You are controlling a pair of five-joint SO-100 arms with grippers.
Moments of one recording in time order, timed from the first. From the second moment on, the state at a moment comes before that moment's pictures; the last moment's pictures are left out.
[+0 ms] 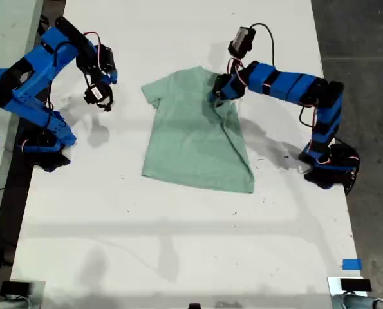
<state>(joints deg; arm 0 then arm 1) -42.2 105.6 93.6 84.1 36.3 40.6 66.7 82.9 49.1 -38.5</state>
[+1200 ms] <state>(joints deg) -39.9 104.3 94.5 82.5 35.1 39.3 143.8 121.6 81.3 -32.9</state>
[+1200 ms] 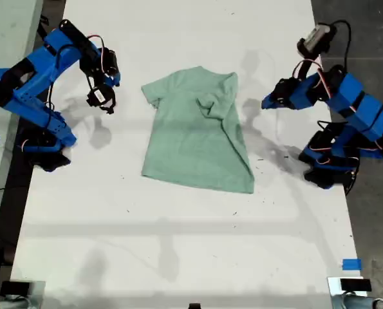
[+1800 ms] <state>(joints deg) -38.8 81.0 67.6 90.2 44.7 35.9 150.3 124.5 81.3 -29.4</state>
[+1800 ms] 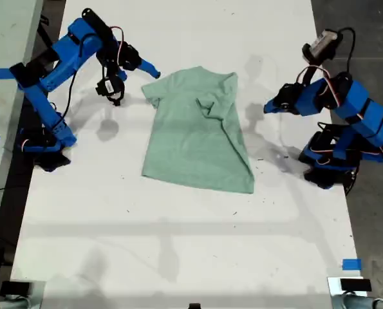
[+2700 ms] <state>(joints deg) -44.4 40.3 45.2 82.8 46.9 34.2 150.3 124.5 81.3 -28.1</state>
